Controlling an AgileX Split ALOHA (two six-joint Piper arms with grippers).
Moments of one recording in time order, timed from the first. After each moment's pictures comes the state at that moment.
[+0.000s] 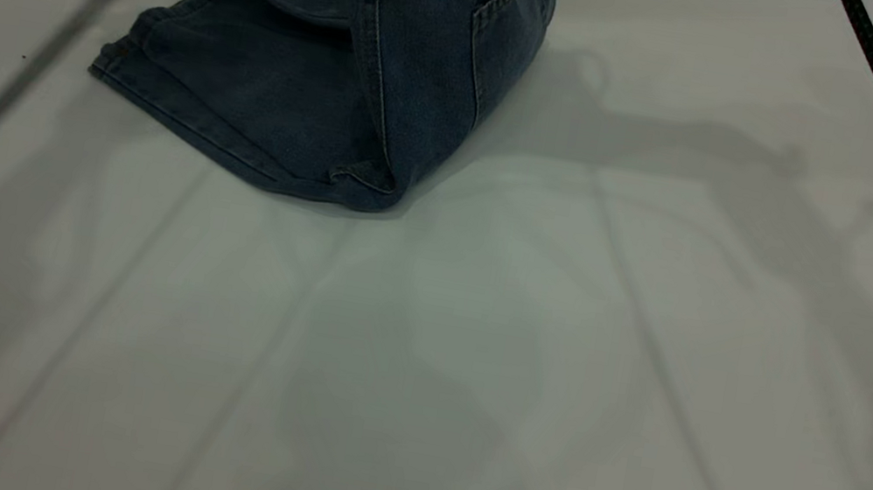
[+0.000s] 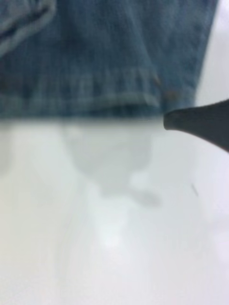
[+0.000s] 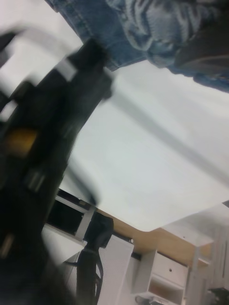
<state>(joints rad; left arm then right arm) -0.13 2.35 -2.02 0.10 0.99 0.14 0.33 2.29 -1.86 1.33 0.95 -0.82</state>
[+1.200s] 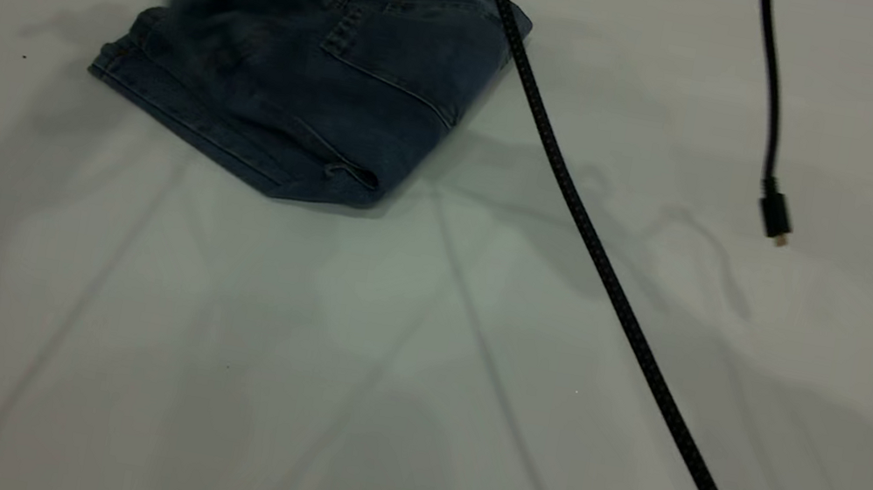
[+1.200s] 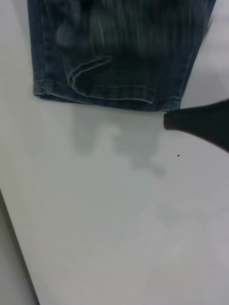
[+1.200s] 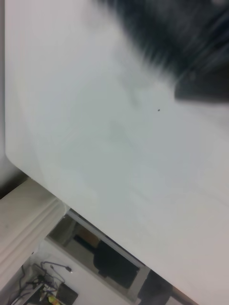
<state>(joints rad) -0.14 2.04 -2.01 0.09 1.04 0.11 0.59 2.52 -1.95 1.79 0.48 -1.32</state>
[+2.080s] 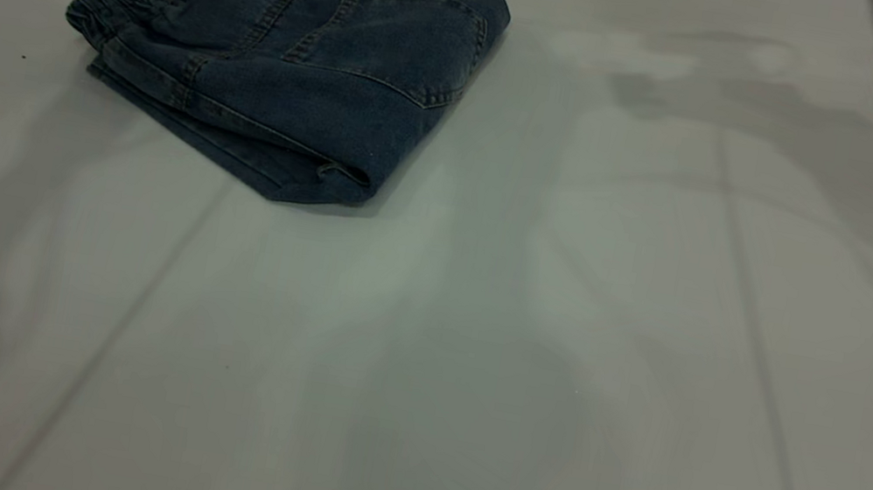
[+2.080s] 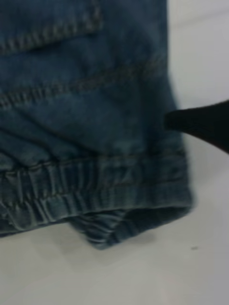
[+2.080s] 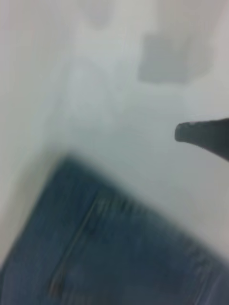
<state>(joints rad) -0.14 2.28 -2.01 -0.13 1.11 0.44 0.15 2.35 -1.95 0.49 0.87 -0.26</state>
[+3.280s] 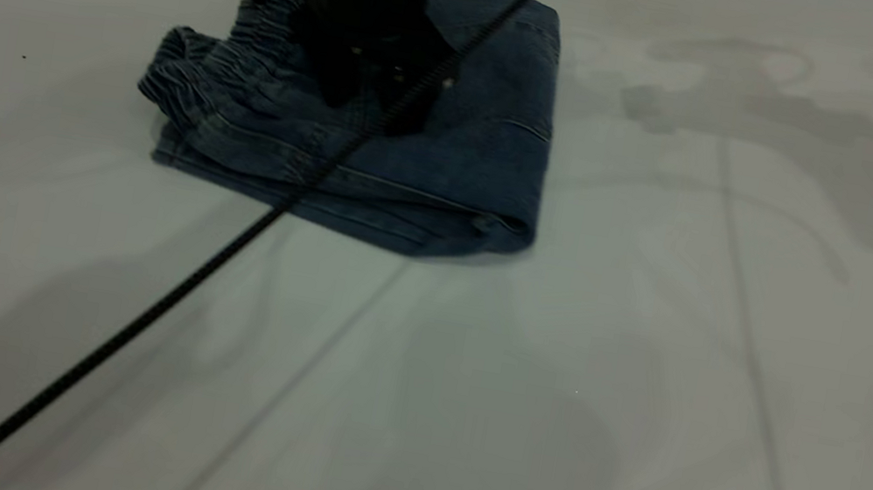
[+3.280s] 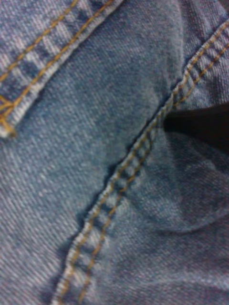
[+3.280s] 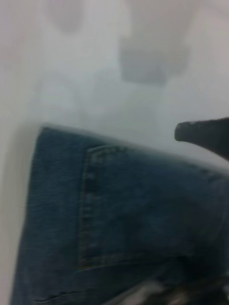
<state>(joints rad) -0.48 2.56 -2.03 0.00 1.00 0.21 0.16 2.33 -1.95 0.46 0.94 -0.23</state>
